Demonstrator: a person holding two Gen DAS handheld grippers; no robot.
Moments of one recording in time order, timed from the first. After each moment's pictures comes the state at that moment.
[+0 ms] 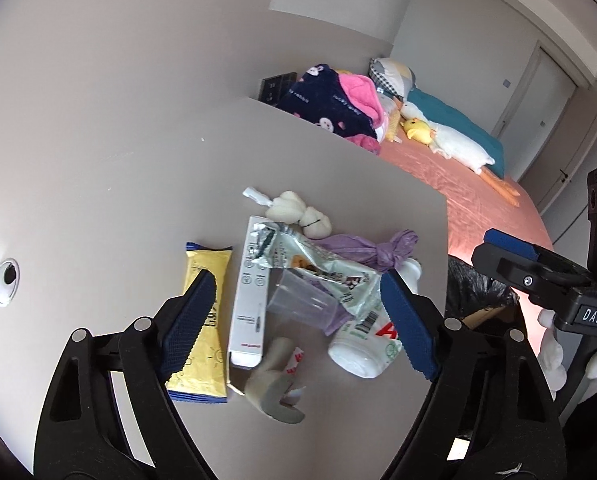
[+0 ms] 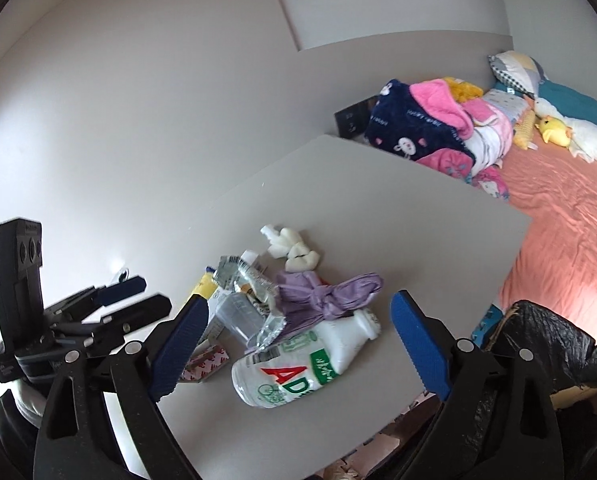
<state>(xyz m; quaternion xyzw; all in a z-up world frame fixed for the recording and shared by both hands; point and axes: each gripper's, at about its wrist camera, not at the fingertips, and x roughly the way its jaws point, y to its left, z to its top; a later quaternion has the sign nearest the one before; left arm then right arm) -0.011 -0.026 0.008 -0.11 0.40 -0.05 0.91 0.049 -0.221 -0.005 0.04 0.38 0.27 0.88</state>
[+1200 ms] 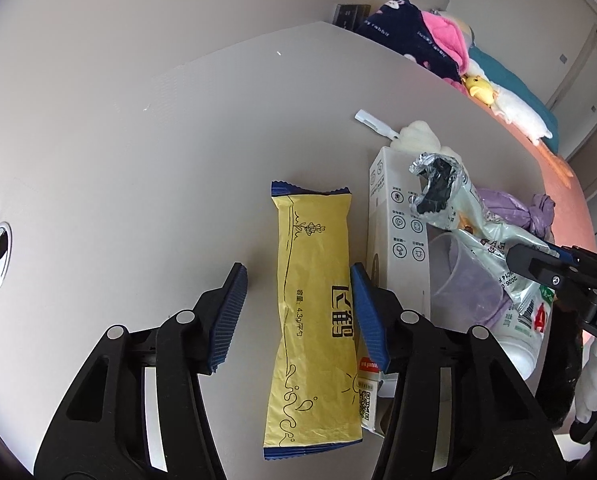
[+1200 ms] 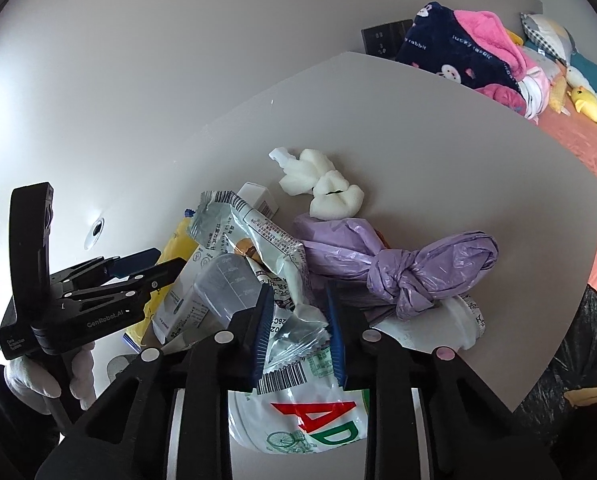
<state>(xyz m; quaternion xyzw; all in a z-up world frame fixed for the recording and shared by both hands) 0.040 0.028 -0.083 -0.09 0.49 0.01 0.87 0.089 -0.153 -0.081 0.01 0.48 0.28 0.83</state>
